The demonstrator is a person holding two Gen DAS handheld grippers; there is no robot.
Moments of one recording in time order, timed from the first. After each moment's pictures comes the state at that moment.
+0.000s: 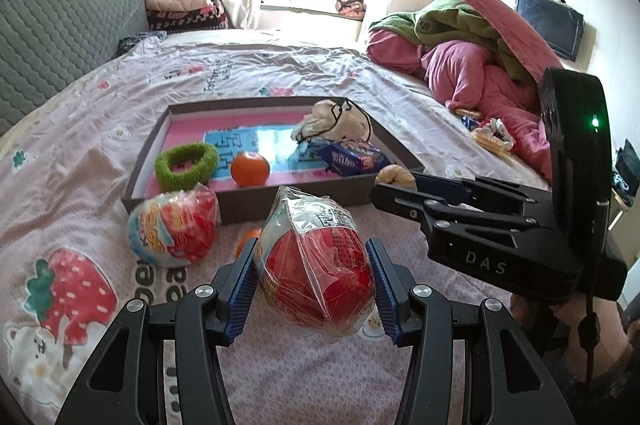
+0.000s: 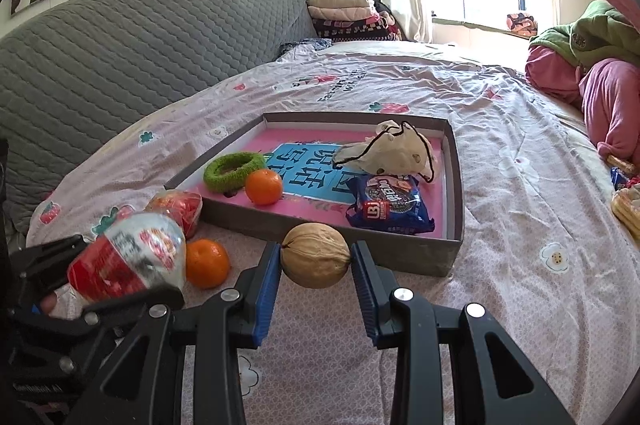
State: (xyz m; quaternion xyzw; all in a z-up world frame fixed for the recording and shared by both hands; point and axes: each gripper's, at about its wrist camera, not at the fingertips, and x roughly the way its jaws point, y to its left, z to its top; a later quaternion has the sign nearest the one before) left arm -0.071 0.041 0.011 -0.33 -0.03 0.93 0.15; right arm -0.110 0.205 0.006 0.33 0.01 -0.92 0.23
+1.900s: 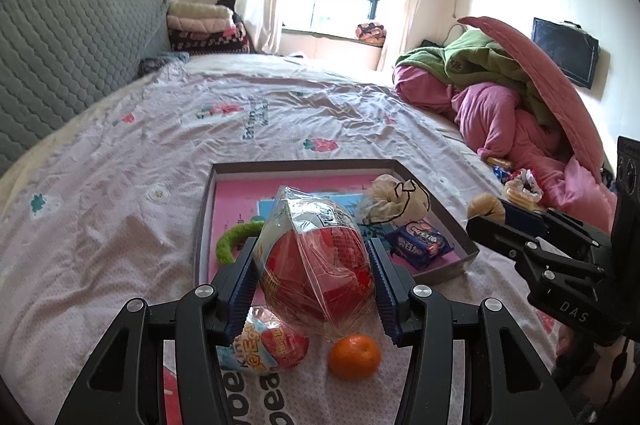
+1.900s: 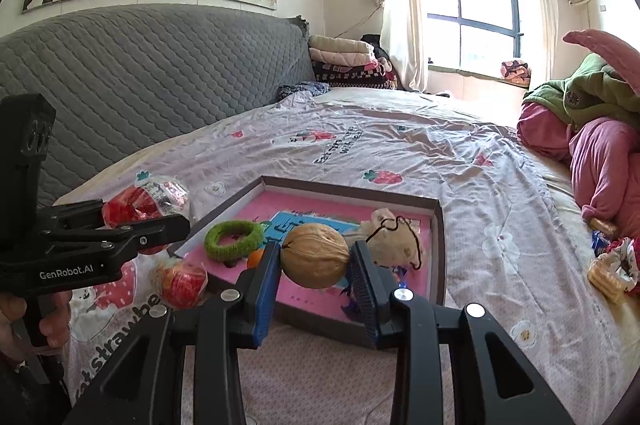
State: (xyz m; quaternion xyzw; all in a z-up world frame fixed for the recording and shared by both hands) left arm -0.135 -0.021 0.055 -0.30 -0.05 0.94 0.12; right arm -0.117 0.191 0.059 0.25 0.04 -0.94 0.21
